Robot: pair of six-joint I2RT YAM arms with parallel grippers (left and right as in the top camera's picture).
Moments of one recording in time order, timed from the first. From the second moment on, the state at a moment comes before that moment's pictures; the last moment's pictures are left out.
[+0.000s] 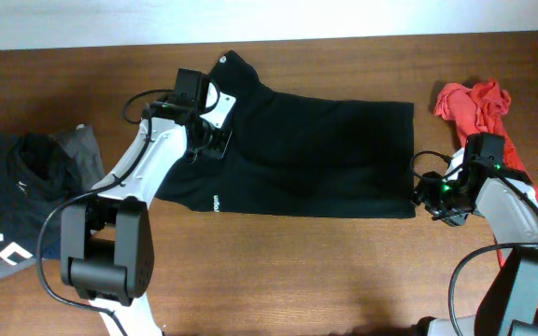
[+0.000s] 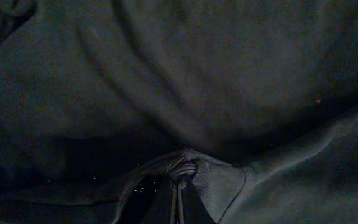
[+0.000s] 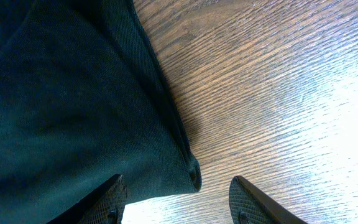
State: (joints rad) left arm -0.23 1.98 1.49 -0.69 0.19 0.20; right arm -0.32 1.59 0.92 -0.73 -0.23 0.26
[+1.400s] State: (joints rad) left arm -0.17 2.03 1.52 -0.85 0.09 0.22; right arm -0.32 1.59 0.92 -0.73 -0.23 0.26
